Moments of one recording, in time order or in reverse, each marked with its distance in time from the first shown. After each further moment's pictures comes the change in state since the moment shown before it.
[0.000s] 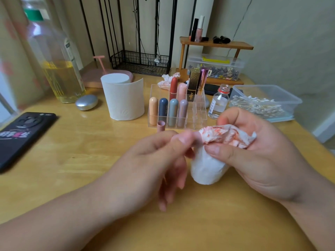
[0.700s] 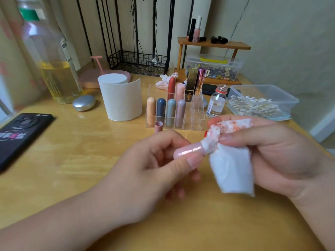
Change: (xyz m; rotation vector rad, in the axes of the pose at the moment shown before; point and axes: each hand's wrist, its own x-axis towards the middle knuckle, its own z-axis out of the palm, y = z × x) left_hand -0.004 -0.004 0.006 0.120 0.038 0.261; right_hand 0.006 -0.013 -0.016 0.443 0.015 0.372
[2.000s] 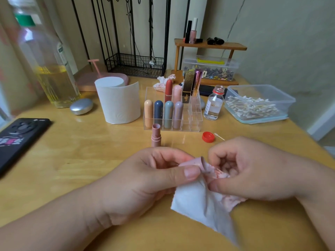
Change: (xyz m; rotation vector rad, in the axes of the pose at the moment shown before) left_hand 0.006 -0.017 -0.005 -0.509 -0.235 -0.357; right_hand 0.000 0.011 -0.019 -1.032 -0.203 0.013
